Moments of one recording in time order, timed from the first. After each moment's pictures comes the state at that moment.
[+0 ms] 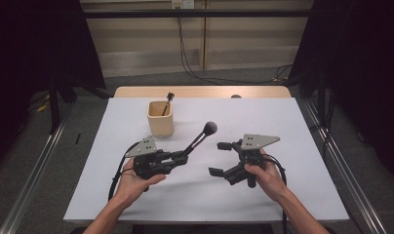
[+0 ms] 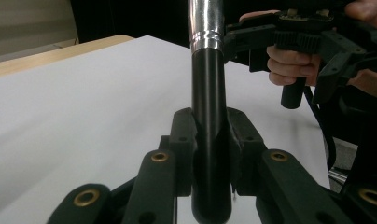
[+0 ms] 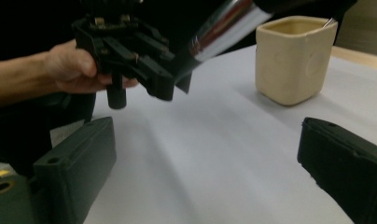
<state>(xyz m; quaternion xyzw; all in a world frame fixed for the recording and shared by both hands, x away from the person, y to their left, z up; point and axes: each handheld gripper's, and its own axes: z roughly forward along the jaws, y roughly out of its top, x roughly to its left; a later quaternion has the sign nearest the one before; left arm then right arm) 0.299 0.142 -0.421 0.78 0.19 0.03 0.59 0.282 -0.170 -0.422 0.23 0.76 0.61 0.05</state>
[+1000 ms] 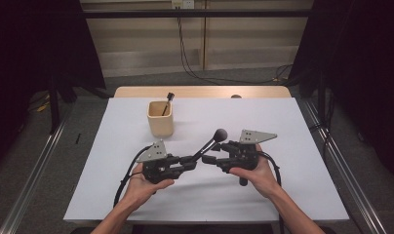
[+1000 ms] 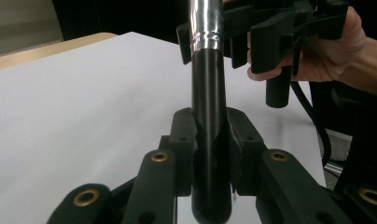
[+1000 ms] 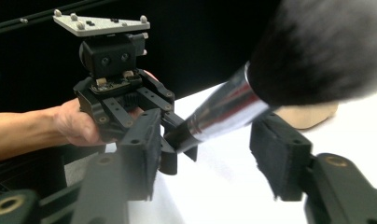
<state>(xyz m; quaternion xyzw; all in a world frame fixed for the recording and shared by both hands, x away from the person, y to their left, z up) 0.292 0.123 -0.434 0.79 0.17 0.02 0.59 0.292 -0.160 -0.424 0.25 0.72 0.65 0.02</state>
